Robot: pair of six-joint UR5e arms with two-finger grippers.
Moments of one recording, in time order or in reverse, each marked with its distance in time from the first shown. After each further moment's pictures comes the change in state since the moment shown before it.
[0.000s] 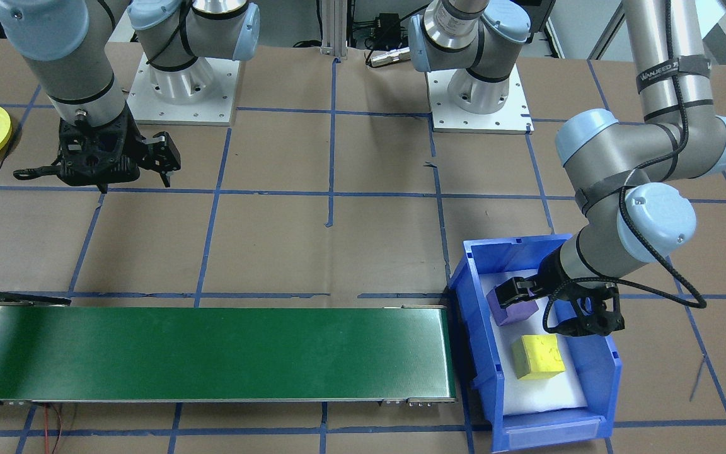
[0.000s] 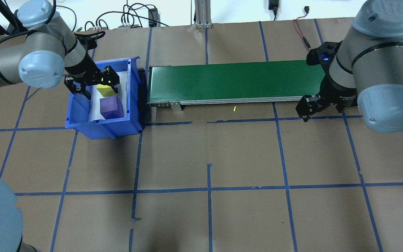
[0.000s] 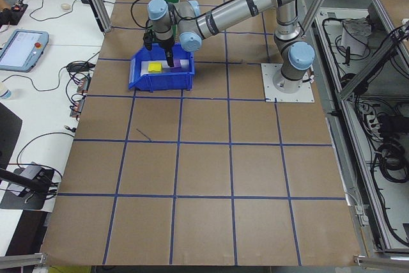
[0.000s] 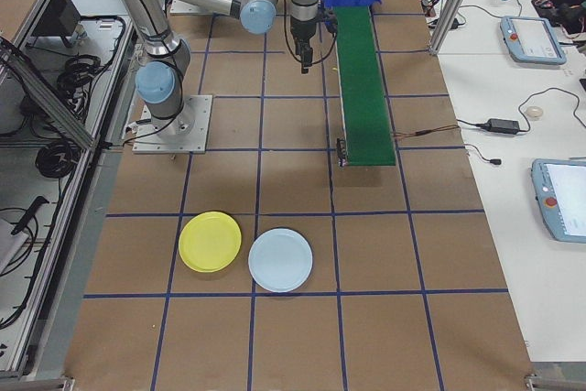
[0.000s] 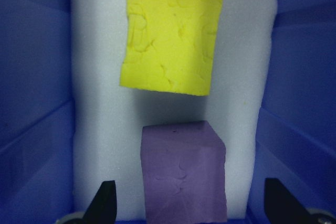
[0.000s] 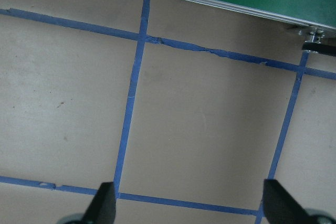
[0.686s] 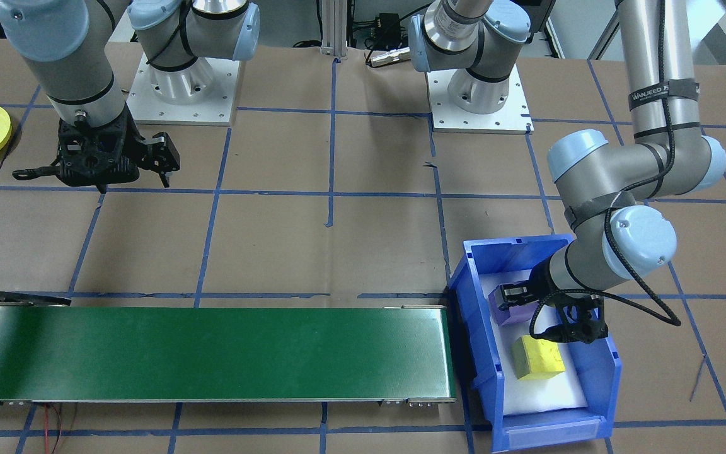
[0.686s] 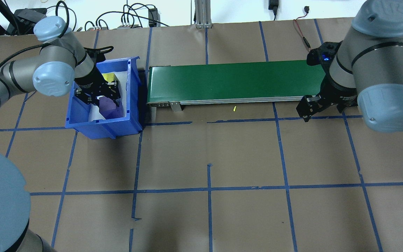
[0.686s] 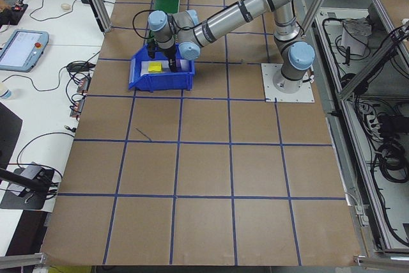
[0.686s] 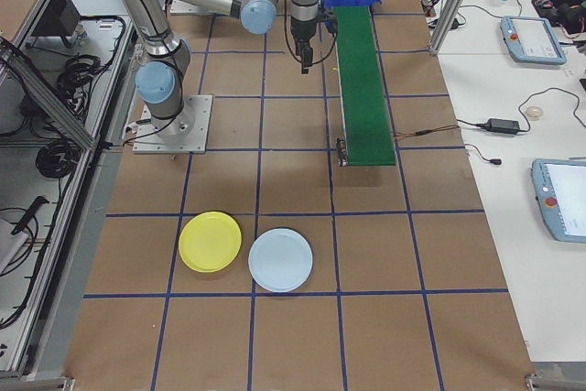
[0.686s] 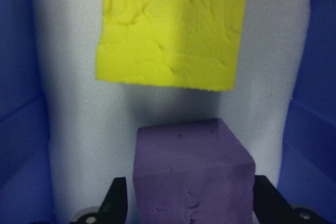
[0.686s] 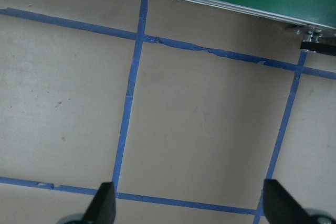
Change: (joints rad) left arm 0.001 -0.024 -0.002 0.003 0.004 0.024; right arm 0.000 0.001 -0.001 -0.001 -0.005 0.001
